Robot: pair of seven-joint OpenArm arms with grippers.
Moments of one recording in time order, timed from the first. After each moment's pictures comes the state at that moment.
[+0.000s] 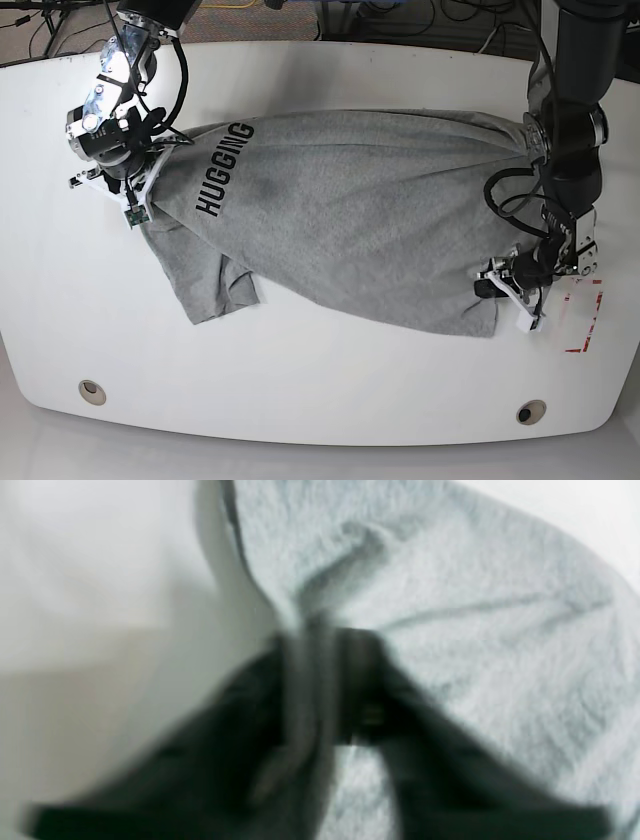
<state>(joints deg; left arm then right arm) -39.1 -17.8 -13.9 23.1 -12.7 -39.3 31.4 -6.4 3.6 25.7 112.4 0.6 40.2 -70.5</state>
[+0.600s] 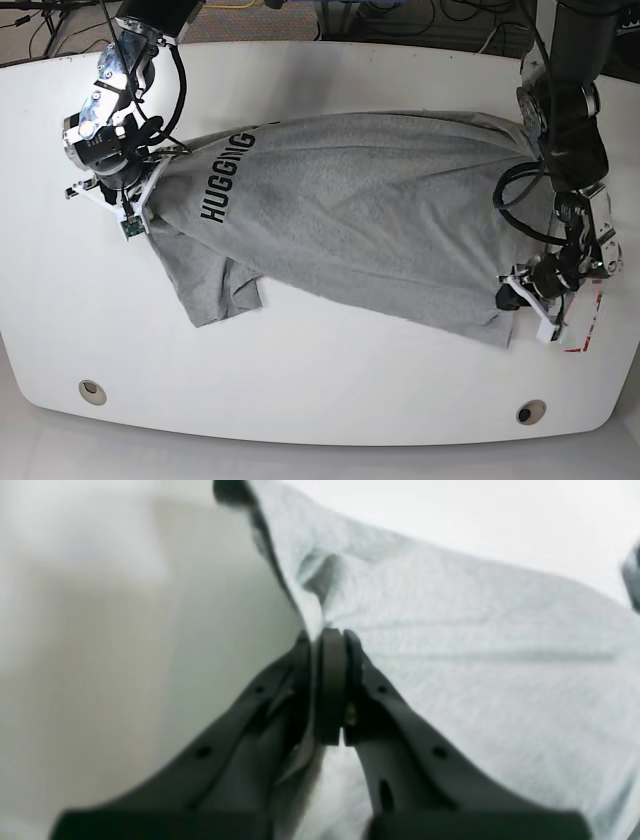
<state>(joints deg) -29.2 -17.8 -19.1 52.9 -19.6 -39.3 47.4 -4.0 4.4 26.5 112.9 0.8 40.2 -70.3</state>
